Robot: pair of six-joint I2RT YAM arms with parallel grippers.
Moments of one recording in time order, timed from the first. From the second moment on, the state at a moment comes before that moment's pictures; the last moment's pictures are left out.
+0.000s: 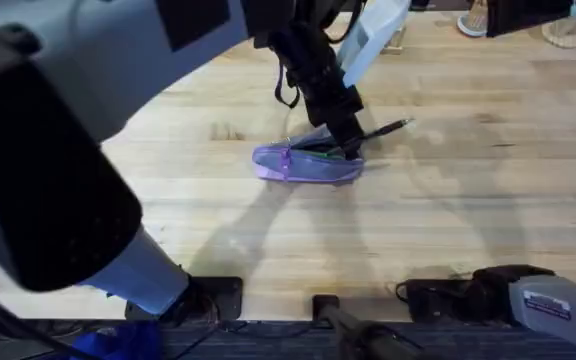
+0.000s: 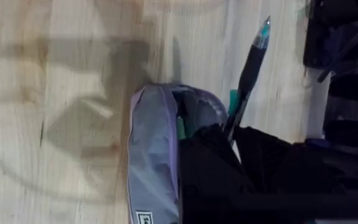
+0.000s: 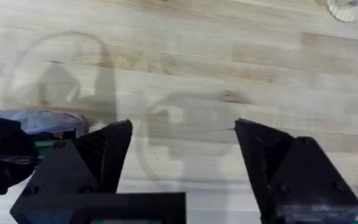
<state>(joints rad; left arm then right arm) -0.58 1.81 1.57 -1.19 0.61 0.73 0.08 1.30 1.65 -1.27 0.13 -0.06</state>
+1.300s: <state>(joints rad) -0.59 1.85 1.57 -1.38 0.24 0.73 0.08 1.30 1.65 -1.27 0.13 -0.06</state>
